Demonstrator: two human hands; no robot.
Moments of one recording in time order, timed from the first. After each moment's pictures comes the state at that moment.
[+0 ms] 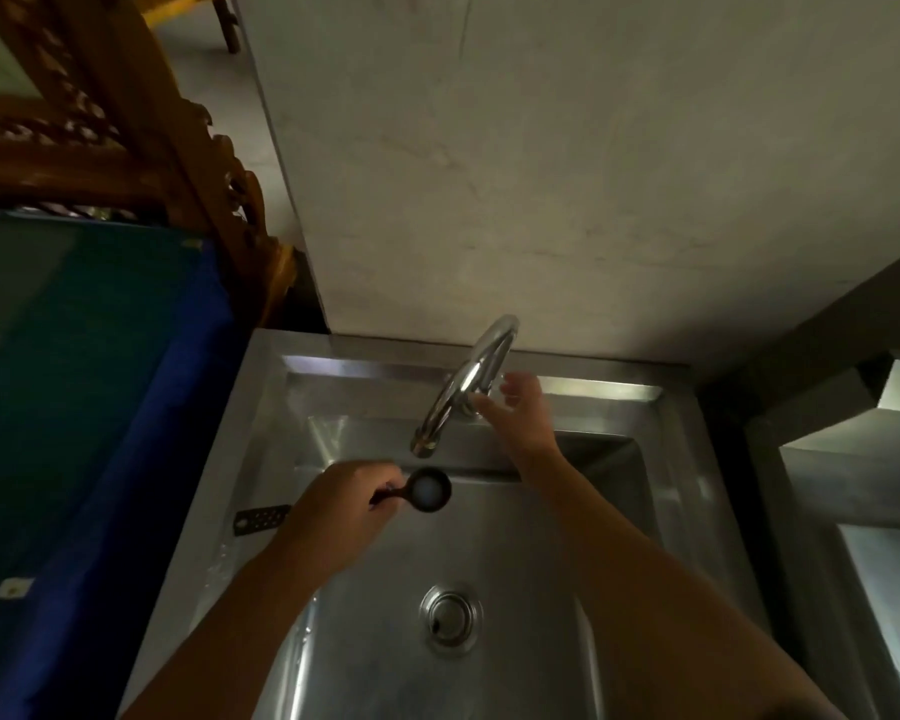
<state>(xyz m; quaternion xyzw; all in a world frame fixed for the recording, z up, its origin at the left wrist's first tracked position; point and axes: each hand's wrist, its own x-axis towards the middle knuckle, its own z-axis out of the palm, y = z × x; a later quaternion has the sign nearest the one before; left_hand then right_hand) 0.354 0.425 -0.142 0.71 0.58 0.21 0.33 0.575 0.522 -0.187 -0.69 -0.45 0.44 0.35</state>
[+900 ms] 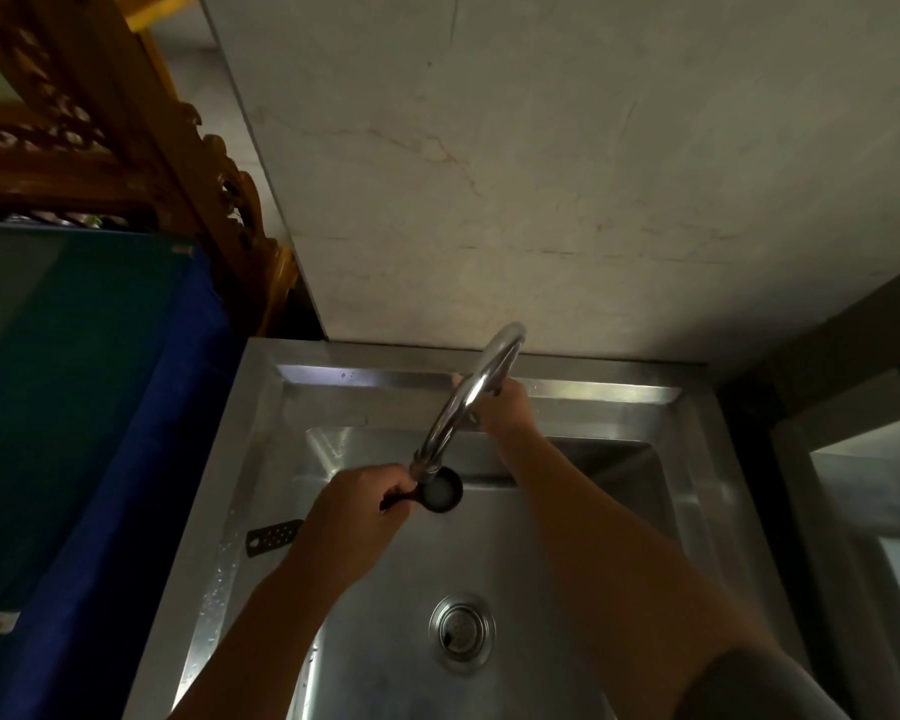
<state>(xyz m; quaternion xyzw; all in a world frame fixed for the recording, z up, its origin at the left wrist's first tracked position) 0.364 0.440 -0.159 0.70 0.60 0.22 0.33 0.554 0.563 -0.208 -0.68 -0.39 0.52 0.33</state>
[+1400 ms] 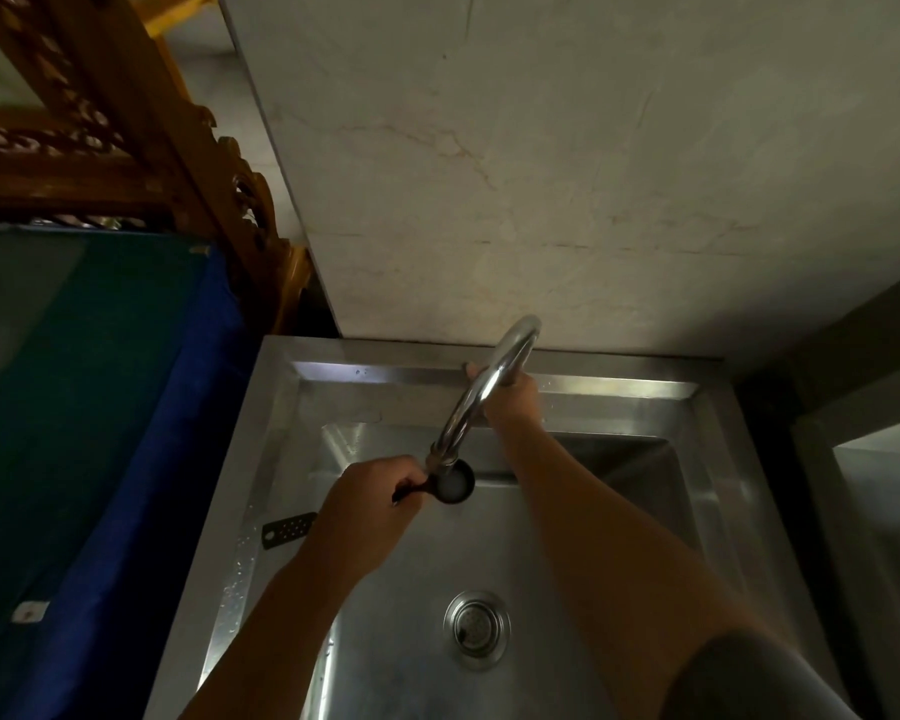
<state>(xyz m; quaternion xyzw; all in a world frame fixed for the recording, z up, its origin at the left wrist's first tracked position) 0.362 0.441 -0.162 0.68 0.61 0.22 0.34 0.539 0.567 -0.204 -0.72 -0.32 0.50 0.36</state>
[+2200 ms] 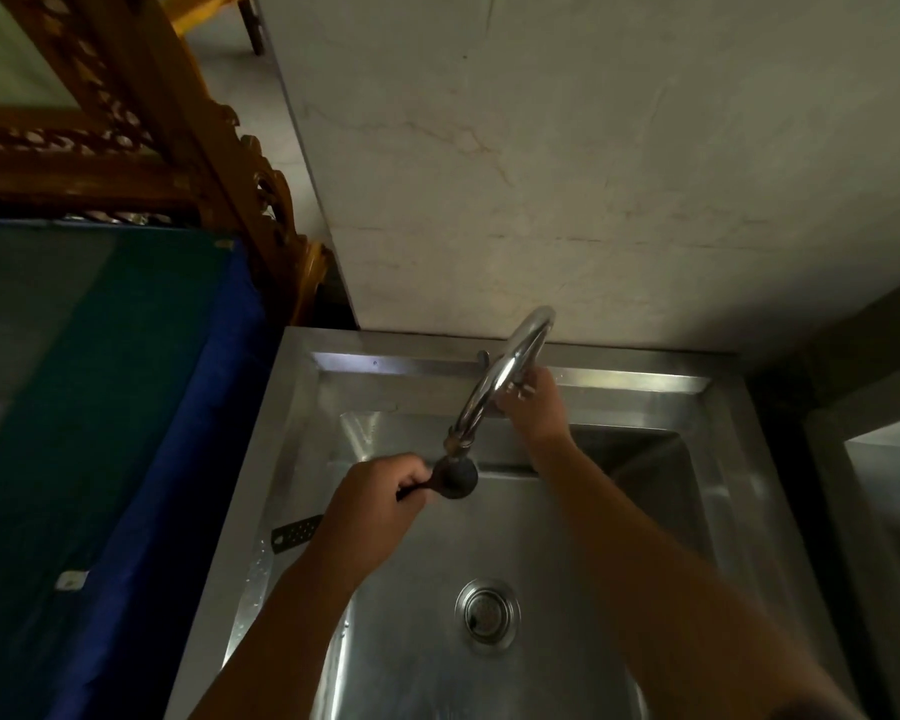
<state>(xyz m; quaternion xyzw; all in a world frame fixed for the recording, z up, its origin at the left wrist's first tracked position) 0.355 0.424 -0.154 0.66 0.62 0.23 0.34 0.554 0.537 -0.202 -0.69 -0.42 0.49 0.34</state>
